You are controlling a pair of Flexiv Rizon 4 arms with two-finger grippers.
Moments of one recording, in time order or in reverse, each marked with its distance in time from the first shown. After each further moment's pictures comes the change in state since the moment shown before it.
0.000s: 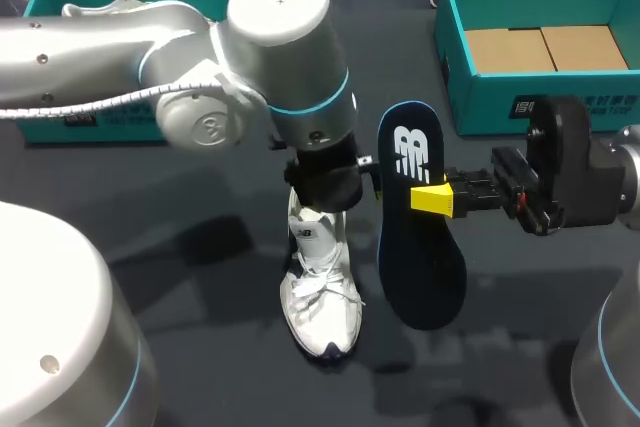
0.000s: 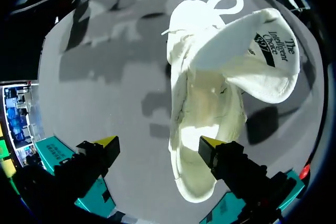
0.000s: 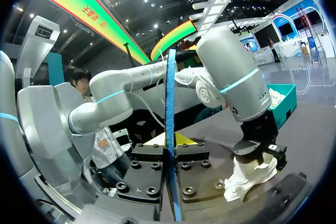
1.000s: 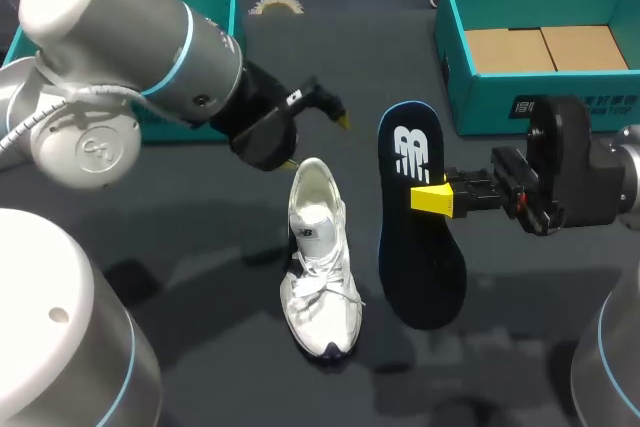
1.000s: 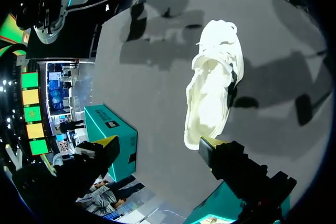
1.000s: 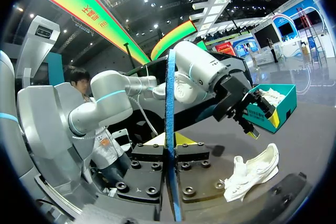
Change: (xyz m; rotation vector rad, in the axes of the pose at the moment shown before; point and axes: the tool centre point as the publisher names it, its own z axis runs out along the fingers) left arm 0.013 0.024 -0.113 -0.077 -0.414 -0.163; right arm 0.000 0.000 0.000 0.000 0.000 0.000
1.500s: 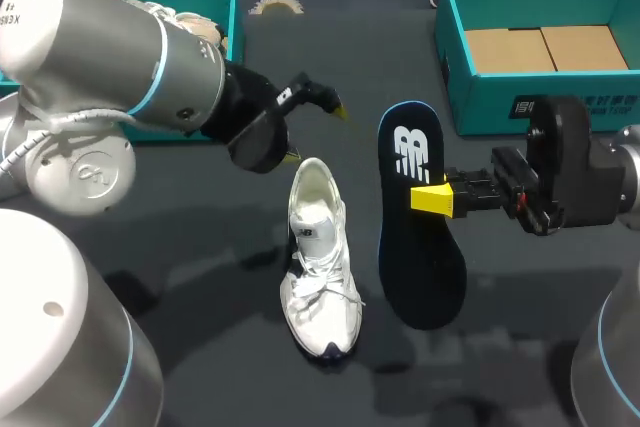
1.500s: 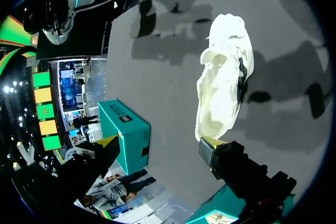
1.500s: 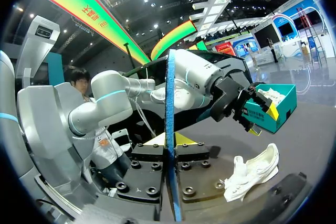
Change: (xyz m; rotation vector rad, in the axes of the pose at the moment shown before) left arm -0.010 0.006 -0.011 -0.047 -0.132 -0.005; right arm 0.000 0.000 0.000 0.000 0.000 0.000
